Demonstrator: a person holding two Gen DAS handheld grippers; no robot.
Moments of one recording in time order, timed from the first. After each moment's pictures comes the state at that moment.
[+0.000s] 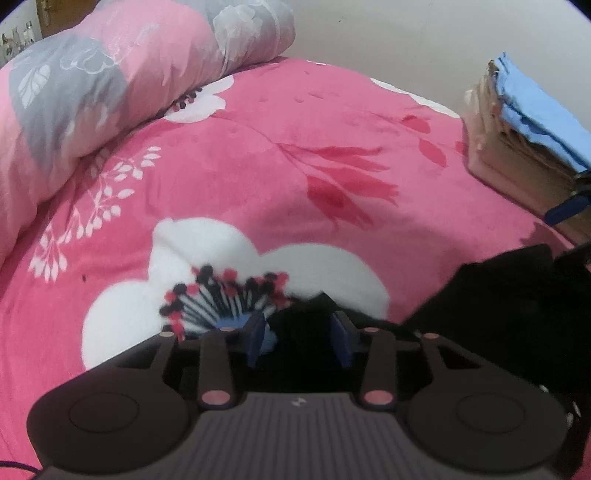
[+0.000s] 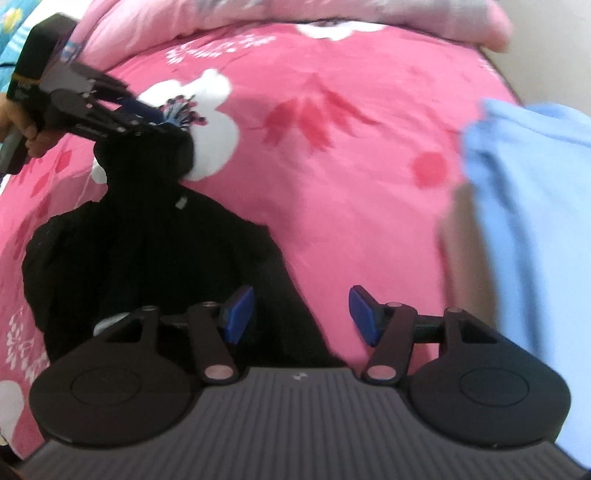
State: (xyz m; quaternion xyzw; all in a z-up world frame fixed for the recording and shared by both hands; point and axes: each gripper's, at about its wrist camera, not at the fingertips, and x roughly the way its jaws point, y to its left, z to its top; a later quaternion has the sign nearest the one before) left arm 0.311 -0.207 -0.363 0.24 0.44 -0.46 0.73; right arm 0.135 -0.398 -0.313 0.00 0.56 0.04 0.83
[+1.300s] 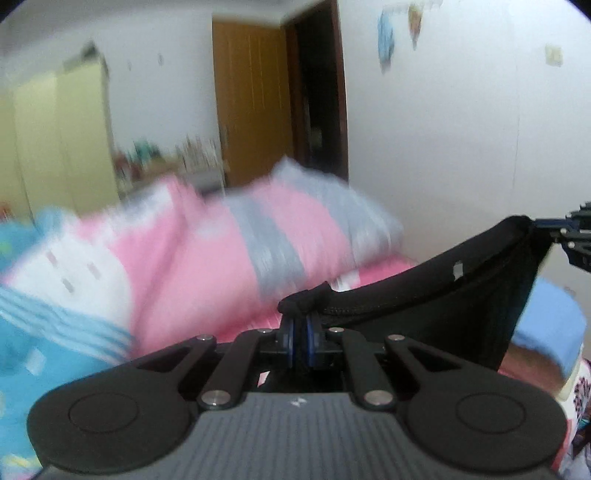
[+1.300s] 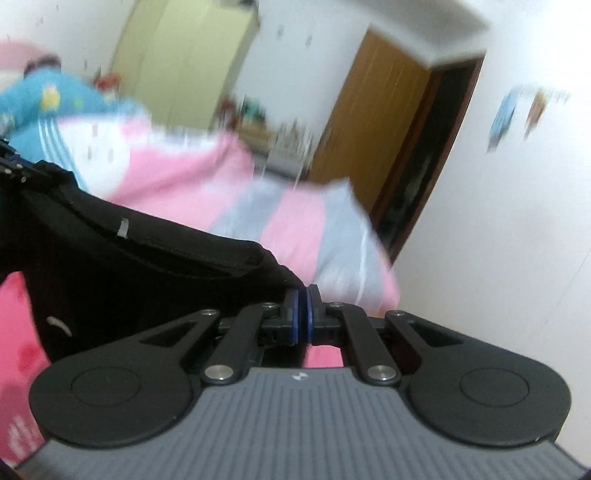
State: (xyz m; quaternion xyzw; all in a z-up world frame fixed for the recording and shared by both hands) left arm 0.086 -0.011 -0.031 0.12 0.19 -0.27 0.94; right arm 0.033 -0.266 -0.006 -0.19 0.18 -0.07 0.96
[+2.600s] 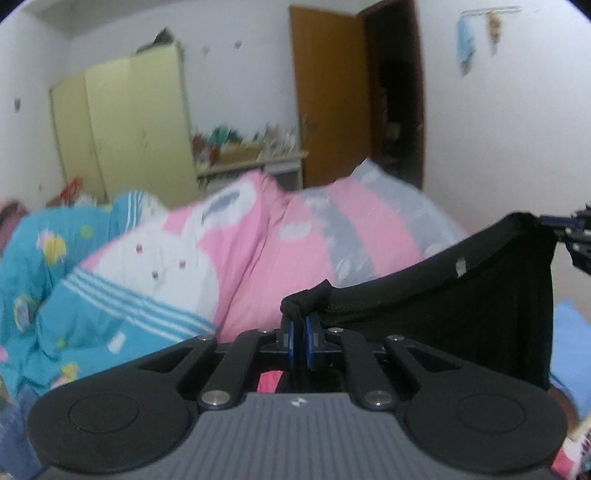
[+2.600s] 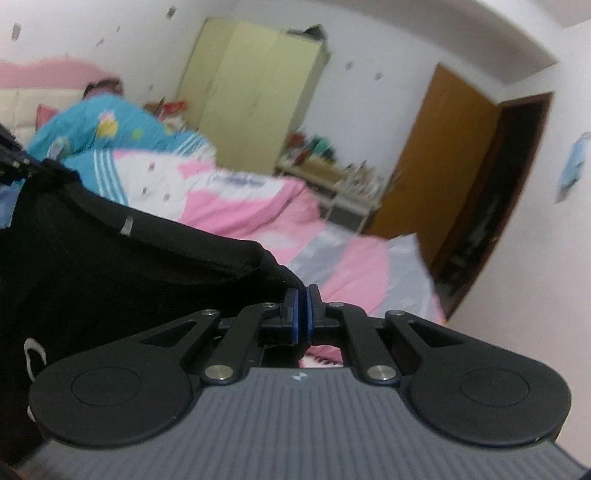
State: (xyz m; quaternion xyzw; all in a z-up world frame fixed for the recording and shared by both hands) left arm 0.151 -0.022 -0.013 0.09 0.27 -0.13 0.95; right arm 0.228 -0.319 -0.025 -0.20 0.21 0.08 0.95
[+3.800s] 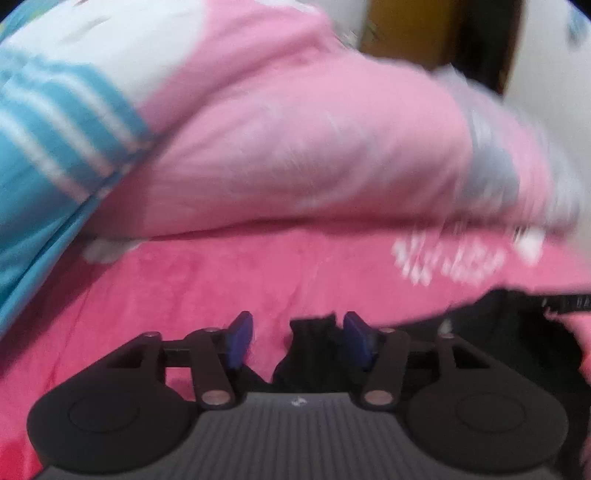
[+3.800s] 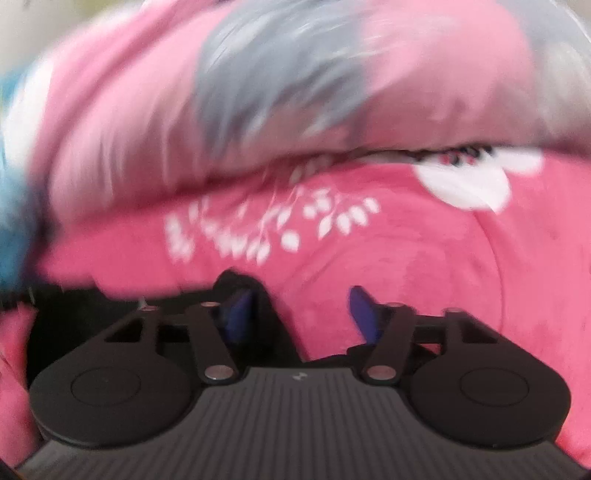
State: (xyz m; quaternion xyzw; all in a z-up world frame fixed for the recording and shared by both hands) left arm 0.387 0.041 -0.358 -0.08 0.38 -0.11 0.92; right arm 0.424 -0.362 -0.345 0.16 0.43 0.07 0.89
